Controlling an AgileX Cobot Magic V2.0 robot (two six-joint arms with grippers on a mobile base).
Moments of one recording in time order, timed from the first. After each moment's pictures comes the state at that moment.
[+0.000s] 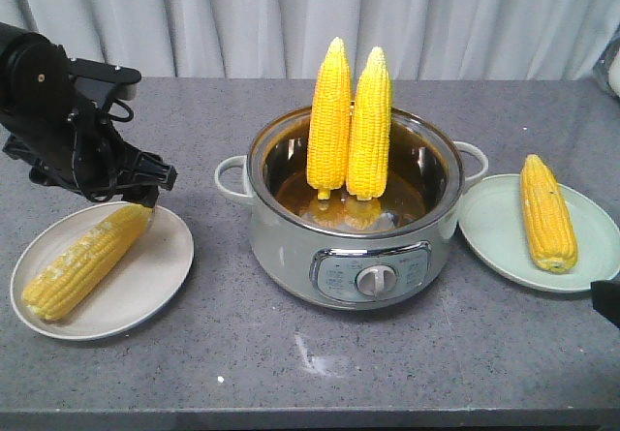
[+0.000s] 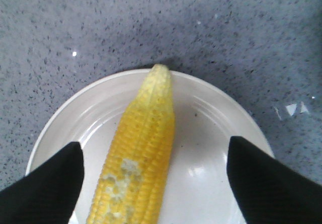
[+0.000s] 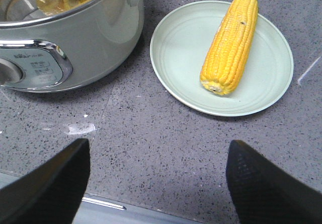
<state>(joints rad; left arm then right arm) -0.29 1.68 -1.45 0.12 1.01 -0.14 0.08 0.71 -0.78 0.10 0.89 -0.15</state>
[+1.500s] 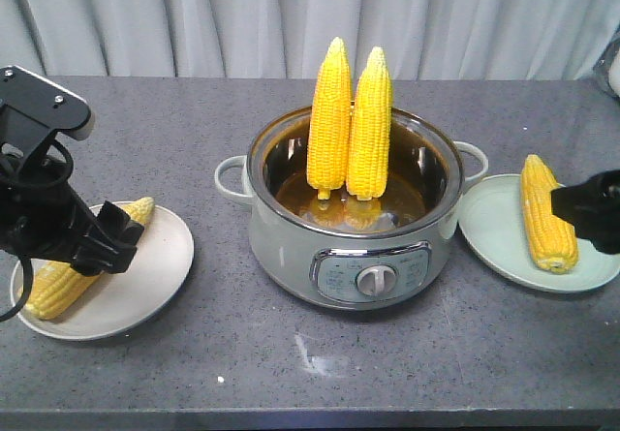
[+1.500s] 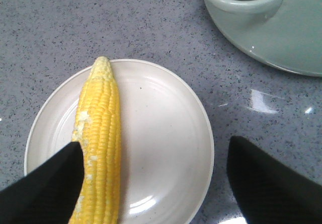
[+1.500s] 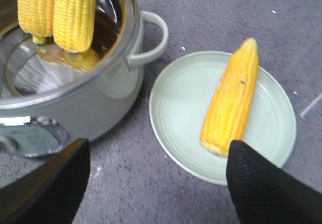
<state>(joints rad) -0.40 1.21 -1.02 0.12 0.78 0.03 0.08 0.97 -0.98 0.16 0.79 -0.22</state>
